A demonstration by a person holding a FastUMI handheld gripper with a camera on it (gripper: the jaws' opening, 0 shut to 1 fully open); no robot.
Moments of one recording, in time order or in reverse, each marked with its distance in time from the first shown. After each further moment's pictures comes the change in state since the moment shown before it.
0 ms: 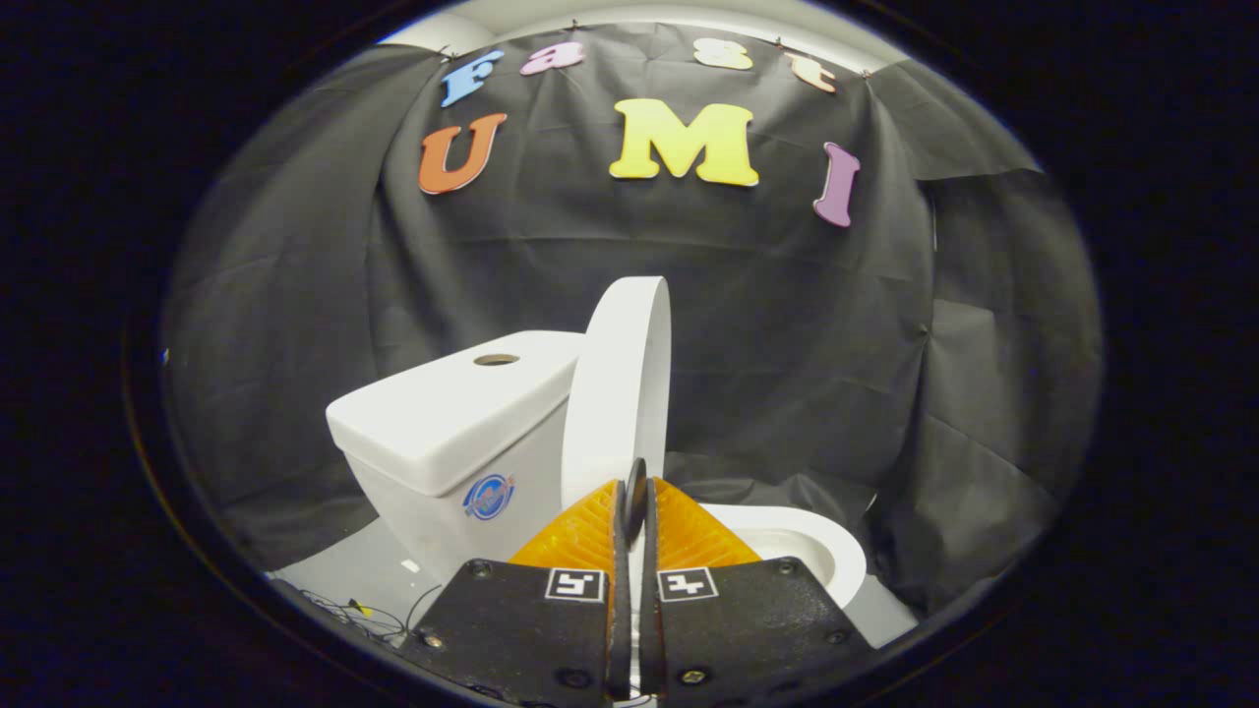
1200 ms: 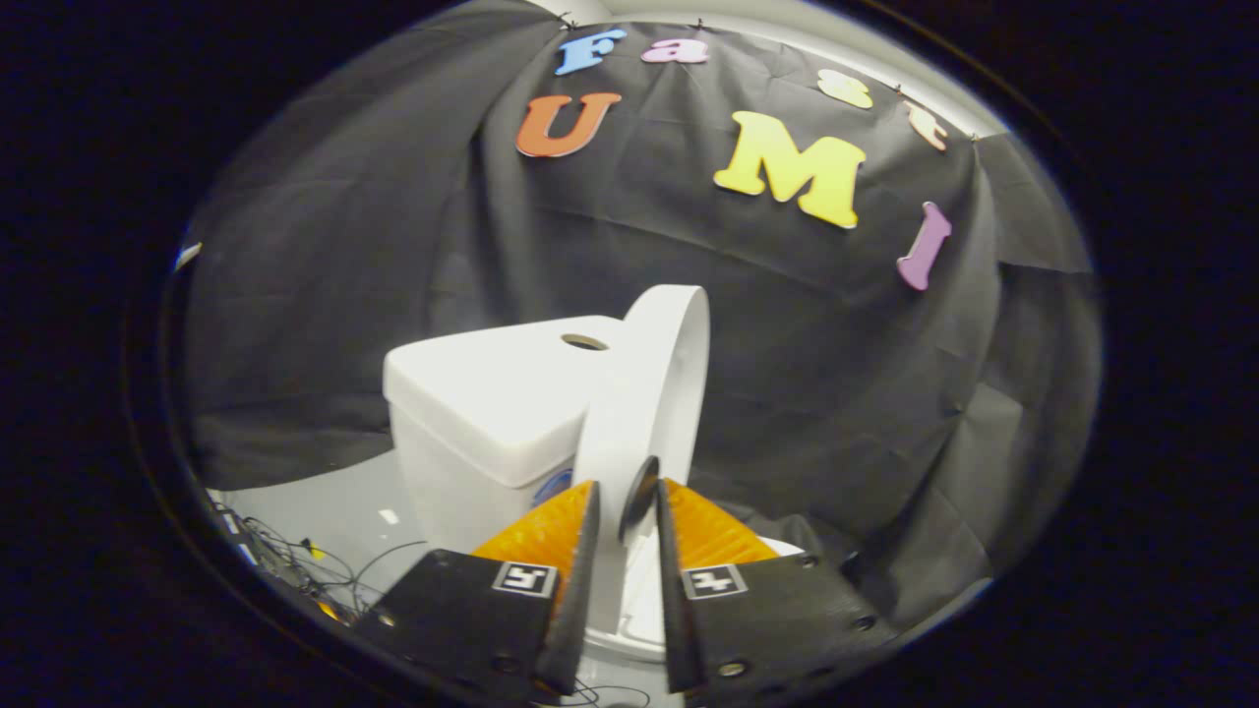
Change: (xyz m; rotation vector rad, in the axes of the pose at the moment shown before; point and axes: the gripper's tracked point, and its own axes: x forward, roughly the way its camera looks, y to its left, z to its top) arm -0.019 0.054 0.010 -0.242 0.003 0.173
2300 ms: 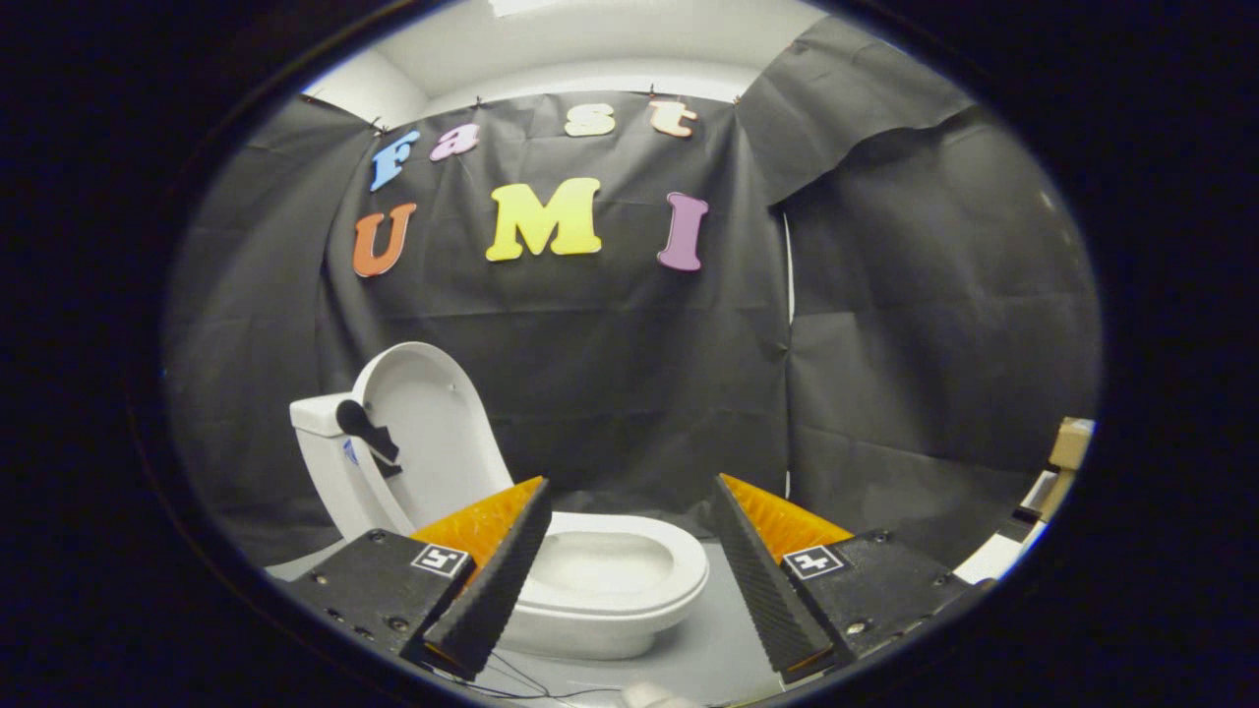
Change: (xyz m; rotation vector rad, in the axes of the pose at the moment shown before) arm -0.204 -0.269 -0.148 0.338 -0.226 -0.357
